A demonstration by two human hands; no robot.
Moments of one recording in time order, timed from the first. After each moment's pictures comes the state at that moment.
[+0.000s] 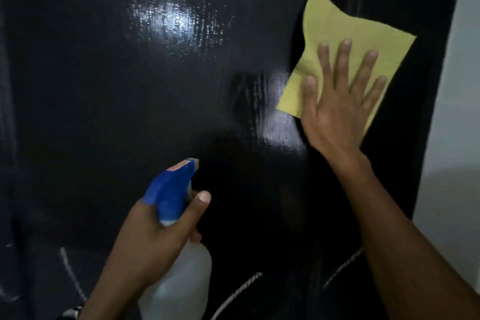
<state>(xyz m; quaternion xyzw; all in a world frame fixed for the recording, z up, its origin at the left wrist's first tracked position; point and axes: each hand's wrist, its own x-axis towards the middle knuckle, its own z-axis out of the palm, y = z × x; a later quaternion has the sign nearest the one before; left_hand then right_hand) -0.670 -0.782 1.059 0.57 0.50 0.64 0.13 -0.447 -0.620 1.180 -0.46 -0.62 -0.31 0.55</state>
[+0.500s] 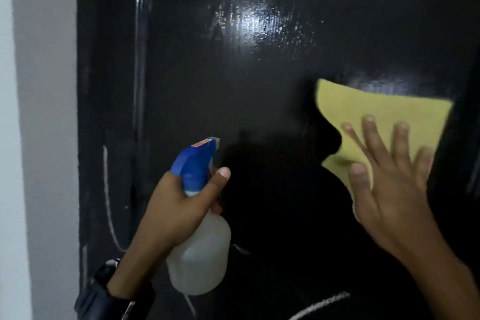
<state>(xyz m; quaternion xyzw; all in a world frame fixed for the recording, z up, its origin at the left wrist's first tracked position) -0.768 -0.804 1.059 0.51 0.54 0.67 0.07 -0.514 -0.670 1.086 -0.37 -0.80 -0.18 0.43</state>
